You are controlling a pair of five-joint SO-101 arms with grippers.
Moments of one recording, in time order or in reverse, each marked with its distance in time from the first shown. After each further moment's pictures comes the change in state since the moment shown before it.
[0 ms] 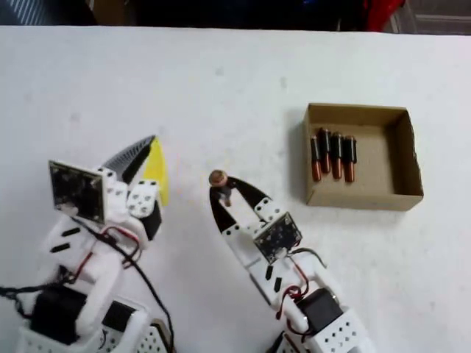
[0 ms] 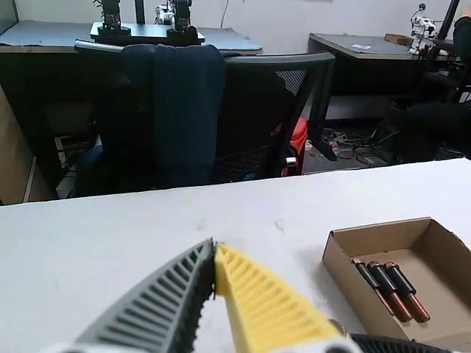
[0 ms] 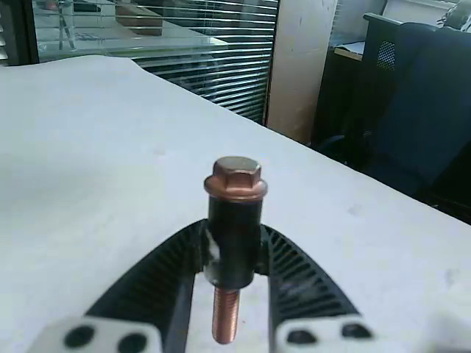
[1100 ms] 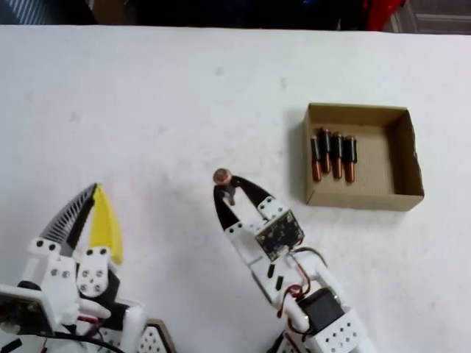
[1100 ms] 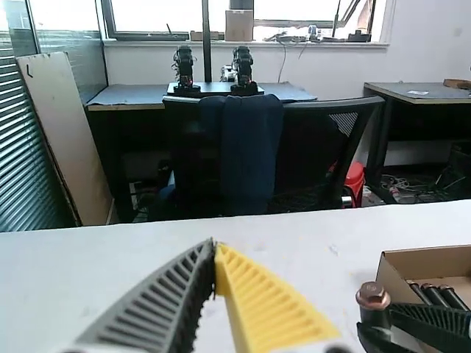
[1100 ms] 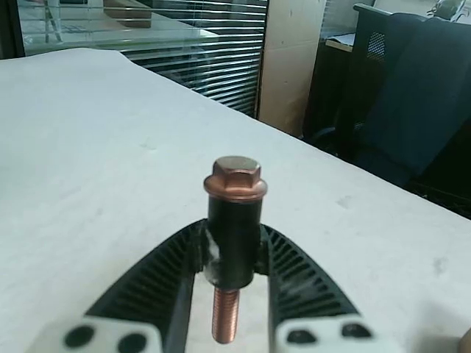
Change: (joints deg) left arm -9.7 -23.1 -5.2 20.2 -4.1; right arm 1.9 0.0 0.8 0.7 0.0
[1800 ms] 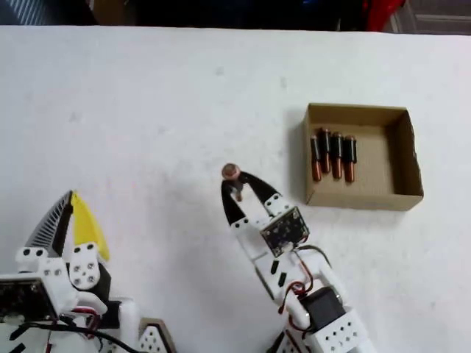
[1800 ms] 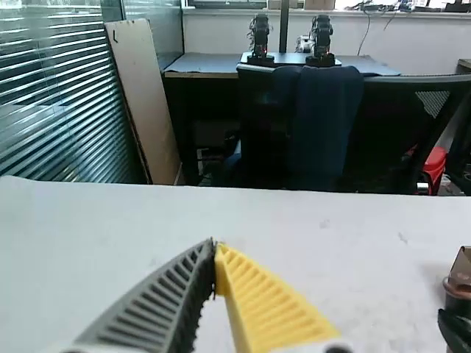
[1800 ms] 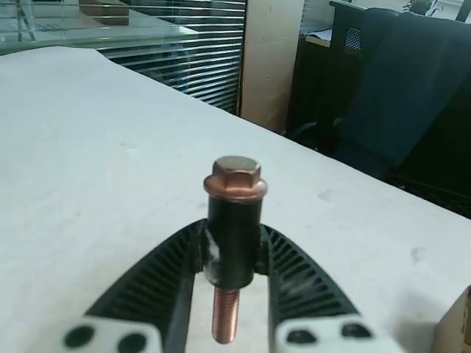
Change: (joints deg) left arm -12.5 0.0 0.0 5.6 -0.1; right arm 2.6 0.0 0.0 0.0 0.0
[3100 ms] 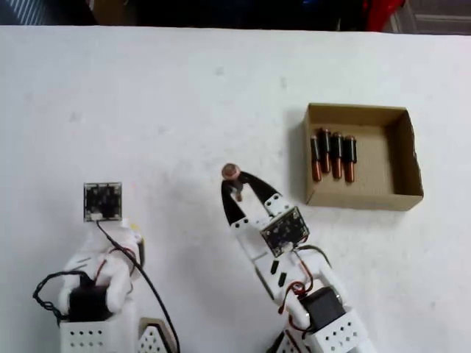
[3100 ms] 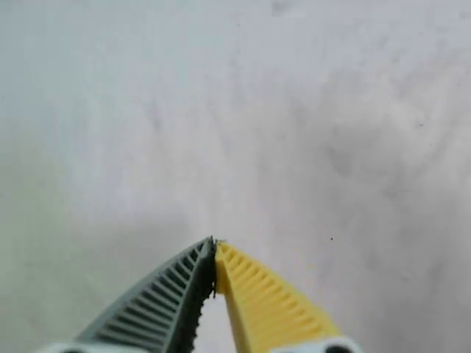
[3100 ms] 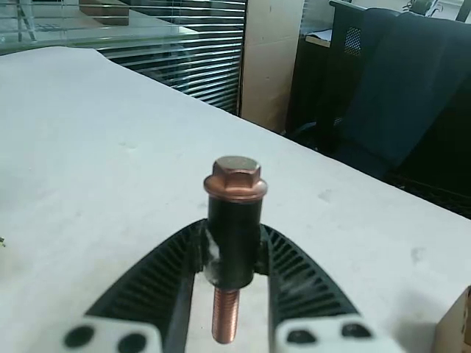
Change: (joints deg) left arm -0.1 0.3 48.2 -7.3 0.1; right arm 0.0 0.0 0.0 0.0 0.0
